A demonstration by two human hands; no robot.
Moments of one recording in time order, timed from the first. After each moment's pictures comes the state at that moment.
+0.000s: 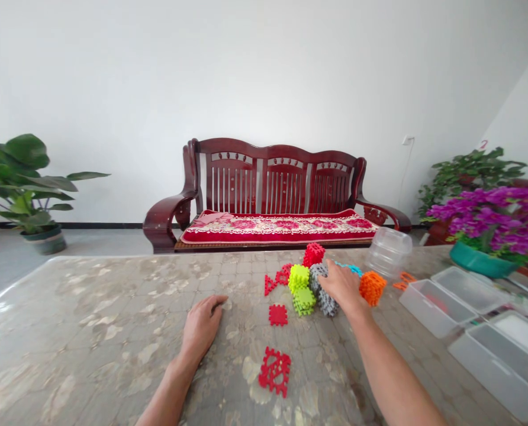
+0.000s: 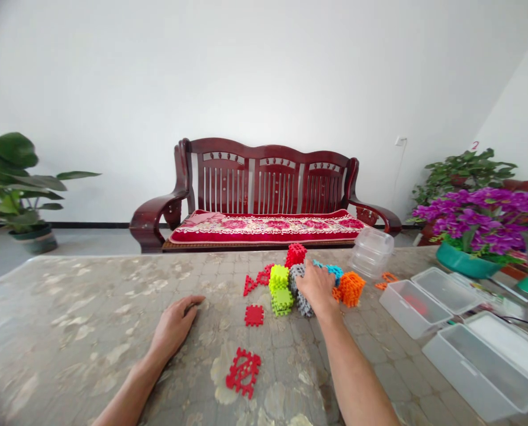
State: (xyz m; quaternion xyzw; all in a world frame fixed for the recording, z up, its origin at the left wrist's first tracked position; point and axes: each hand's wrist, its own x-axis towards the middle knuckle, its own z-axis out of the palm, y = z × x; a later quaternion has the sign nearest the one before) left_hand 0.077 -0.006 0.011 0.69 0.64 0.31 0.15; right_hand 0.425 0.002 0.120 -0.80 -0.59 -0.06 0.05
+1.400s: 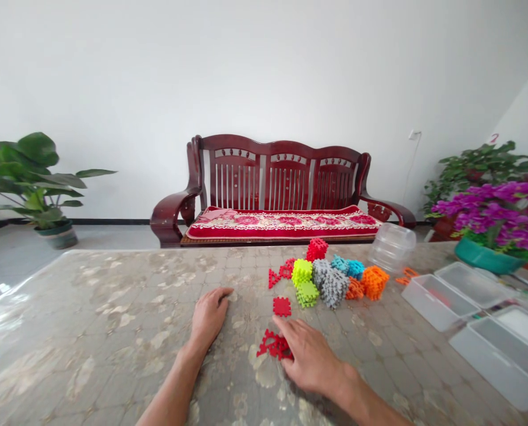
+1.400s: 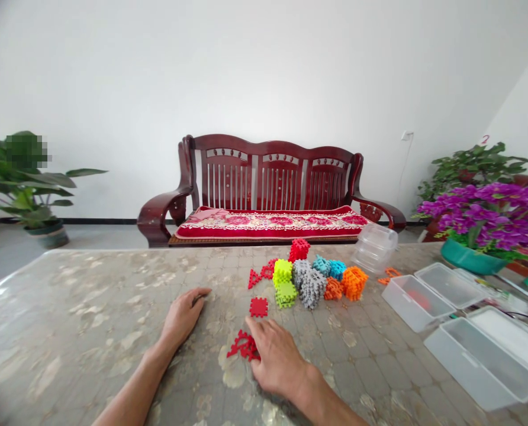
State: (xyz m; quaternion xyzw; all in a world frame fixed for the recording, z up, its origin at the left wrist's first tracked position) left_hand 0.079 -0.006 0.013 0.69 0.64 0.30 0.15; right_hand 0.337 -0.111 0.060 -0.52 -0.84 0.16 0.11
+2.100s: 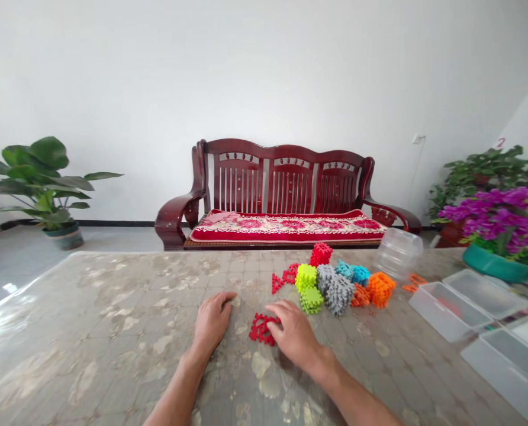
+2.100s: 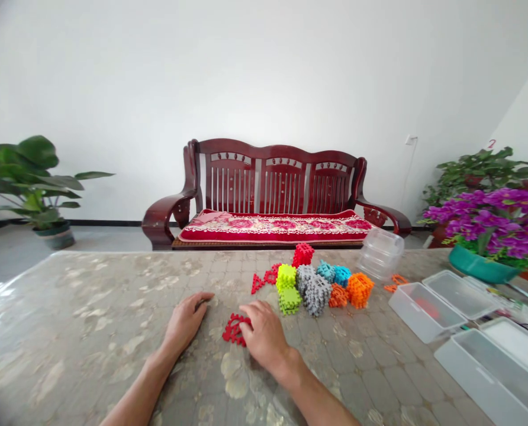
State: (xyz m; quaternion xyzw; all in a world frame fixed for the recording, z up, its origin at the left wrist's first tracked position) left_hand 0.079 -0.007 0.014 0.69 0.63 0.32 0.14; right_hand 0.303 -0.061 0.050 -0.54 -0.78 0.15 0.28
